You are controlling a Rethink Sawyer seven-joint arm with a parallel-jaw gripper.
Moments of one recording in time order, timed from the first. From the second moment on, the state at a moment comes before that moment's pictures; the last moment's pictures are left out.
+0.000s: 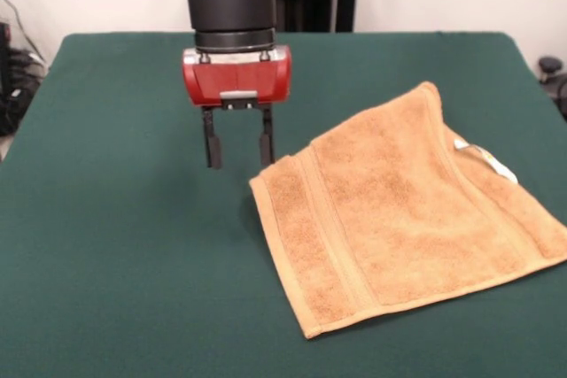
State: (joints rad) arm -0.54 -0.56 0.27 1.73 -0.19 0.09 1.49
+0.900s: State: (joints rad) arm -0.50 -0.39 0.25 1.77 -0.11 -0.11 1.49
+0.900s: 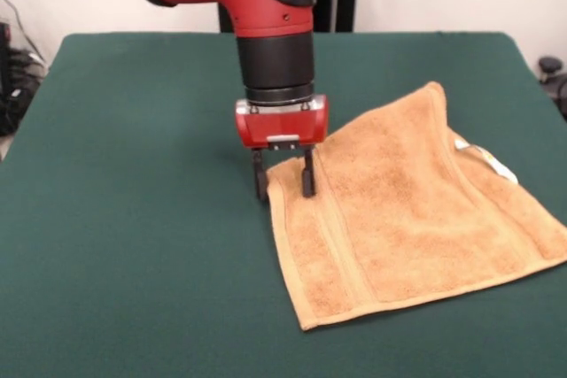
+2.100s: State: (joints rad) arm -0.20 -0.45 0.02 1.78 -0.06 -0.04 1.49
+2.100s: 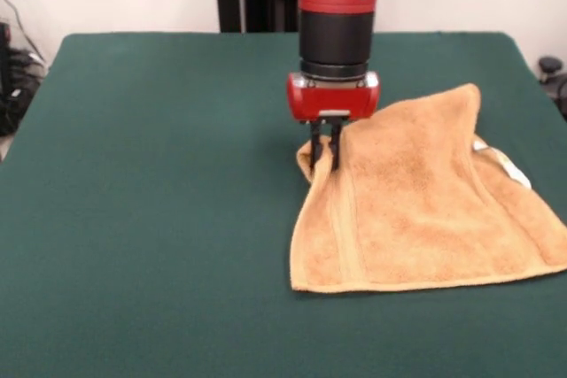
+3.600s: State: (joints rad) arm 0.29 -0.33 -0.66 1.51 -0.05 0.29 1.49
